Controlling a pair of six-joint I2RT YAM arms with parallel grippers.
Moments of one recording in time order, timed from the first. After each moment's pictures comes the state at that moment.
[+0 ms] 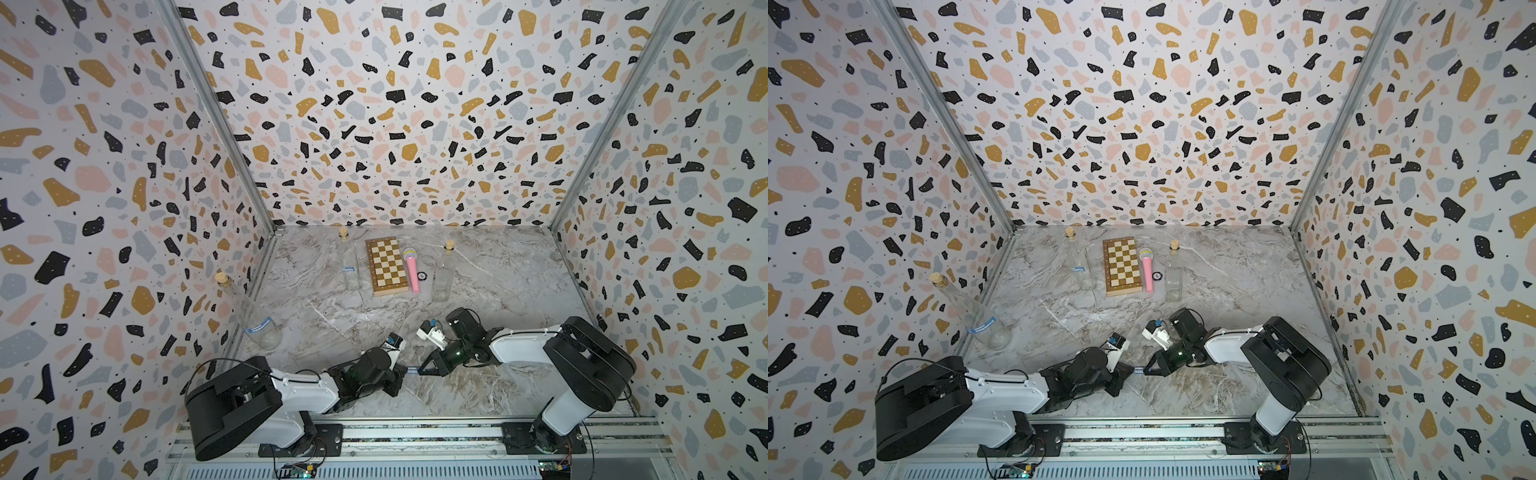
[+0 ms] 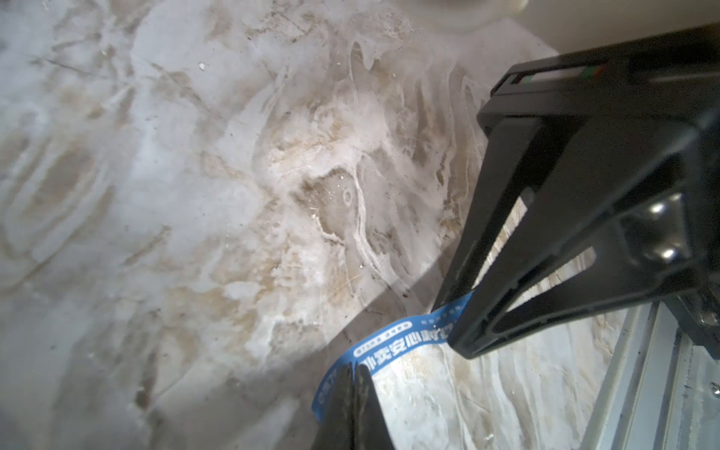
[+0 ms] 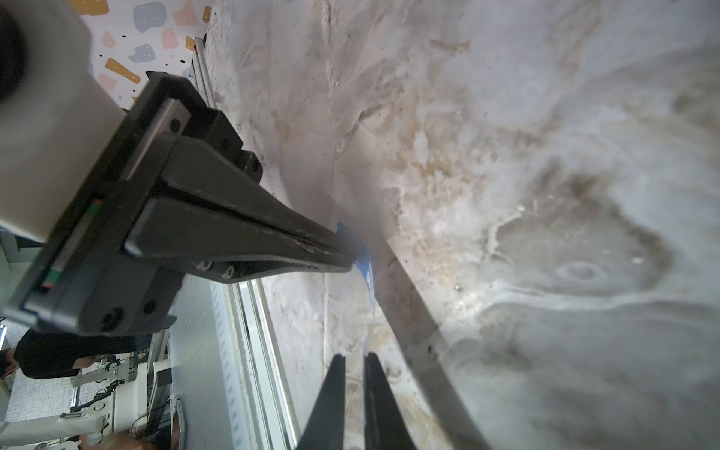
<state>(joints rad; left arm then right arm) -0.99 1.32 0.24 0.41 0.02 -0.49 0.74 1.64 0.61 0.05 -0.82 0.29</state>
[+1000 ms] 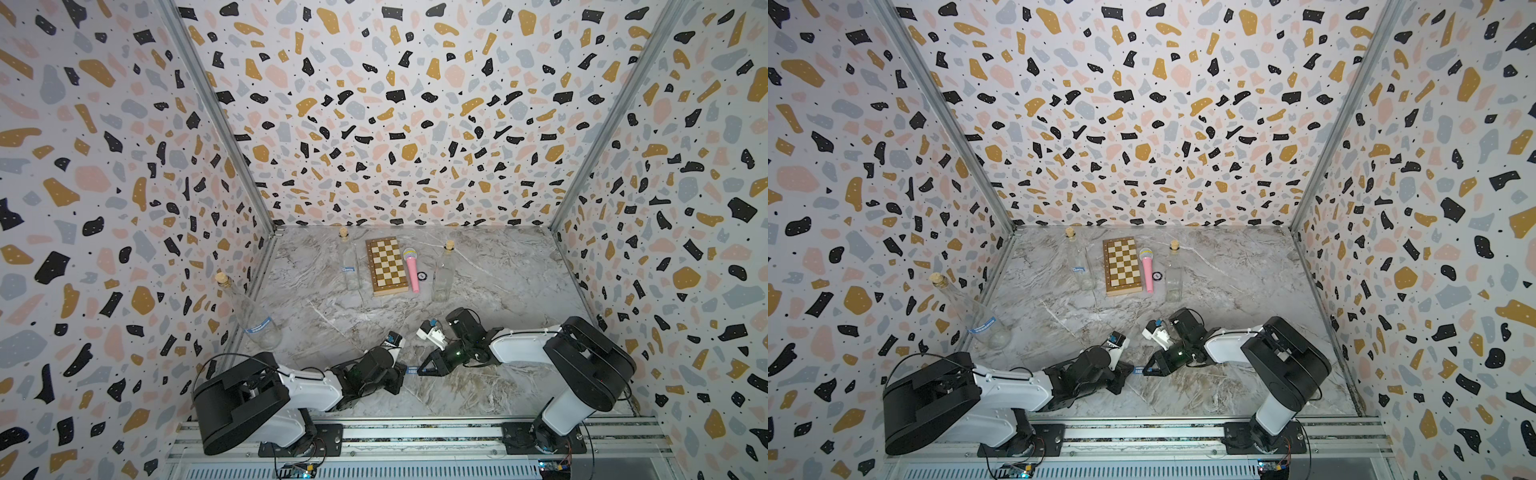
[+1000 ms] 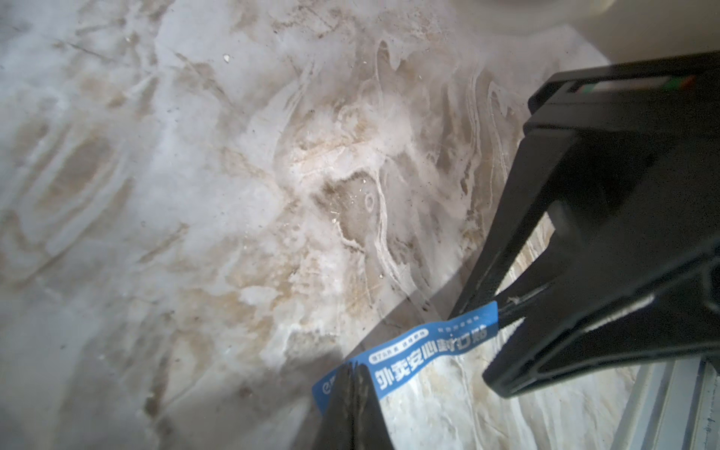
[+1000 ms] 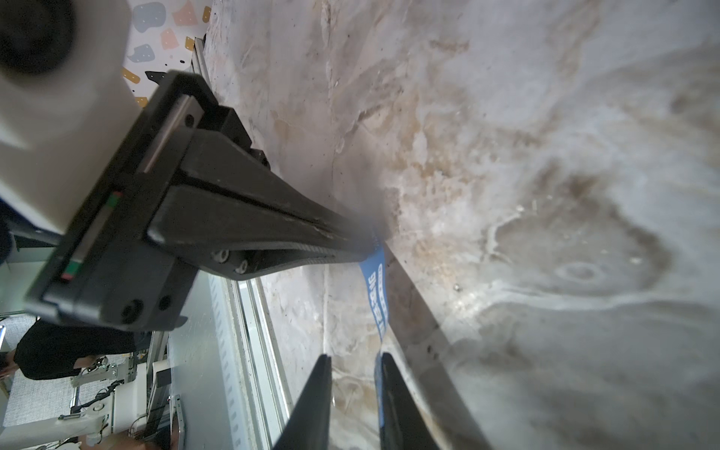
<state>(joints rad) -0.99 1.37 0.26 0.41 -0.01 -0.53 0.74 1.64 0.61 0.05 -0.82 0.29</state>
